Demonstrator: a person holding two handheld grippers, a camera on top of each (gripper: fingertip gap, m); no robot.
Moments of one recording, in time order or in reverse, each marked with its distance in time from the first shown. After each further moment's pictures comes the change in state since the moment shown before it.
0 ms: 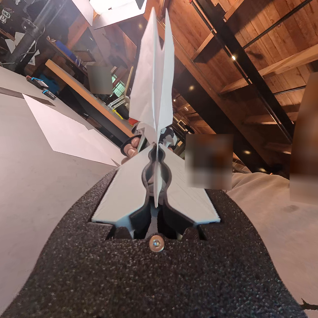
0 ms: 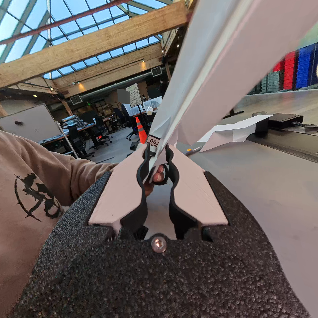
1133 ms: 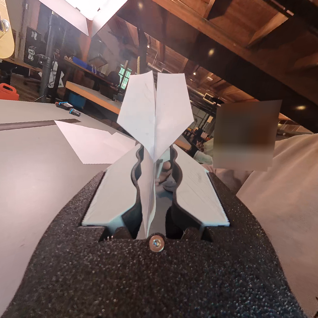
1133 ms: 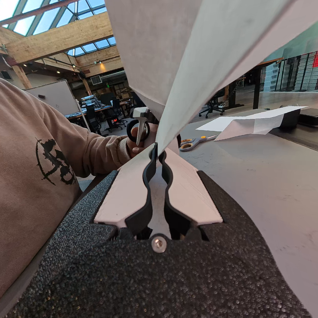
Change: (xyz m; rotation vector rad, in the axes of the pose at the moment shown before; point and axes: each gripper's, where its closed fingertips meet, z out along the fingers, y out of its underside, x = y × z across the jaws) left arm 0.010 0.000 0.001 -0.113 -0.092 0.321; right arm -0.010 0.039 -0.012 -0.072 -0.141 -0.067
